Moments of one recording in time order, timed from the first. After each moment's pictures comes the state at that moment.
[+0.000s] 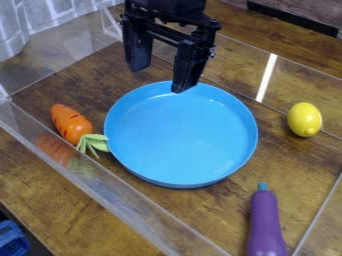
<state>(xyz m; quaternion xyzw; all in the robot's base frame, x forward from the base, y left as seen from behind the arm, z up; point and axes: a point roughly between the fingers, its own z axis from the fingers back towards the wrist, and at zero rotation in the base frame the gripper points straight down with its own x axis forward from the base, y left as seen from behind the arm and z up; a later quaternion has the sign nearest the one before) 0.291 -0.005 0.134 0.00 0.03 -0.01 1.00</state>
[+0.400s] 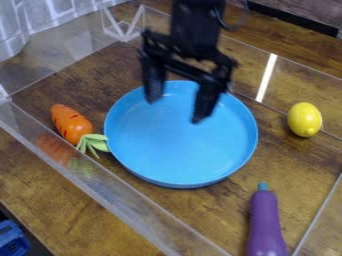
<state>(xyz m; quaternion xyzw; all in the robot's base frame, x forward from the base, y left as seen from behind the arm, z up) 0.306 -0.029 0.091 -0.01 0.06 0.03 1.00</state>
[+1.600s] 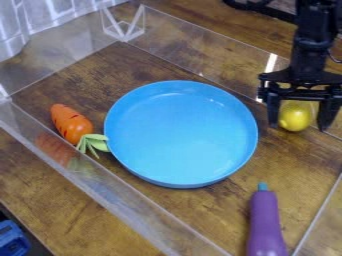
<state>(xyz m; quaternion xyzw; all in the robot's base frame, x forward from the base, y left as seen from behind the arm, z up) 0.438 -0.106 0.043 -0.06 -0.01 0.25 0.97</state>
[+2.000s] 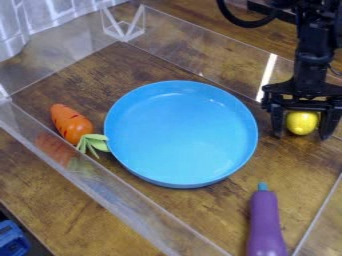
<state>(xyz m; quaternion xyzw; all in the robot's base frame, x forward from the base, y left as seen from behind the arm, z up) 0.445 -0.110 0.027 -0.08 -0.03 0.23 0.97</state>
